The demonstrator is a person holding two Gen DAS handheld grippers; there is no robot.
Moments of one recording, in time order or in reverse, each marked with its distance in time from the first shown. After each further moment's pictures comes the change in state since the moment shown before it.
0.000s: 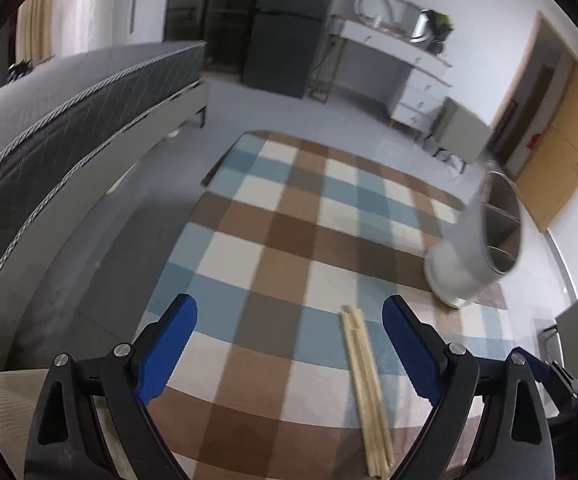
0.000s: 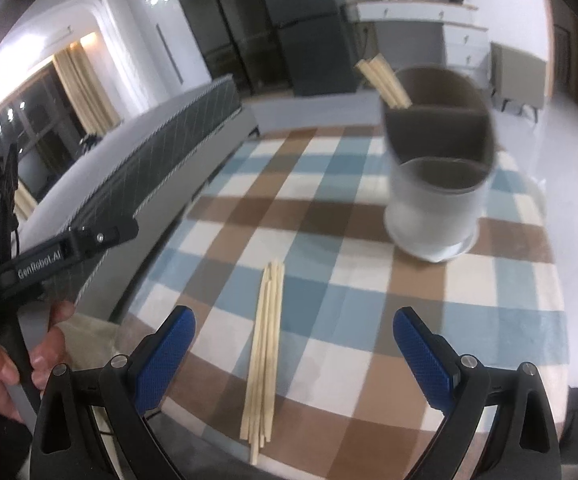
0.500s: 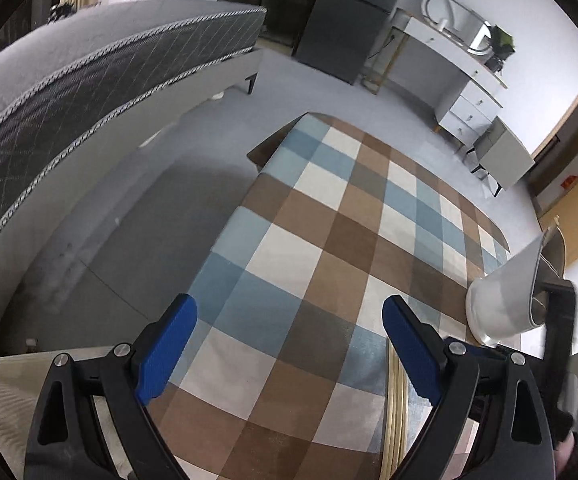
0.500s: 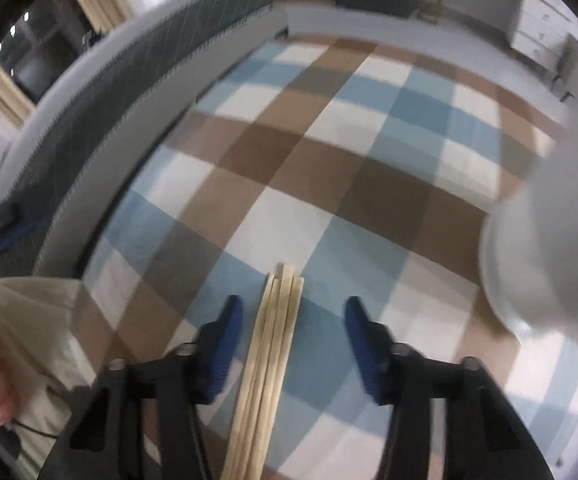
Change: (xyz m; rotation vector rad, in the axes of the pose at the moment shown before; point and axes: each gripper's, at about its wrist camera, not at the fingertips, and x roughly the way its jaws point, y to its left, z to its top) left arm 0.024 0.049 0.016 -0.188 0.092 0.045; right arm 0.146 0.029 0.054 -0.196 0.389 -0.007
